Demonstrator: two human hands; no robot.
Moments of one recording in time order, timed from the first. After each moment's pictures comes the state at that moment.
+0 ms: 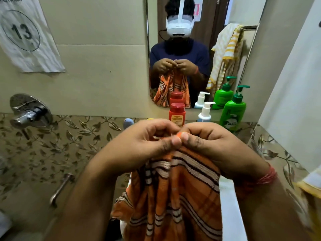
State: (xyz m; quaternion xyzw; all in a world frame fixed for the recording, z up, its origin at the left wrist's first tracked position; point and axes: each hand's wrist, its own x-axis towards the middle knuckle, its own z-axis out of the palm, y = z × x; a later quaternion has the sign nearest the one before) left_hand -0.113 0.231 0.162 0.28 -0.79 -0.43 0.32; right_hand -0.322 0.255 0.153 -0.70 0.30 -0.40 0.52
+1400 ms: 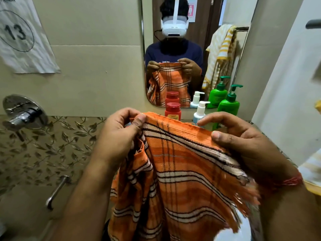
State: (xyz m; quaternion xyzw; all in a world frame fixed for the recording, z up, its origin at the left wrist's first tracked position) left_hand -0.109 0.216 0.140 0.41 -0.61 -0.39 0.56; right_hand -0.367 0.283 0.154 -0.60 0.33 -0.49 0.54
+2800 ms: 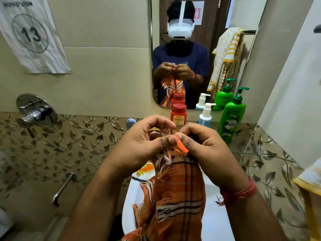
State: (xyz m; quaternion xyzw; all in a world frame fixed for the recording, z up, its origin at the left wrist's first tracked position) left_hand -0.110 0.236 0.141 0.28 -0.70 -0.50 0.42; right_hand -0.298 0.266 0.130 -0.69 0.37 -0.51 0.37
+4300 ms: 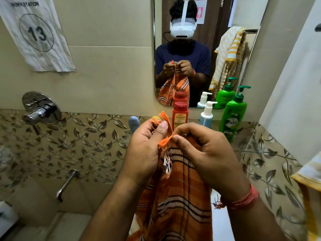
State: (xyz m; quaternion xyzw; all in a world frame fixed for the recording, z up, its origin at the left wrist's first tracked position) left_hand -0.136 0.262 0.124 0.32 -0.52 -0.54 0.58; right_hand -0.287 0.291 0.136 -0.74 0.43 -0.49 0.14
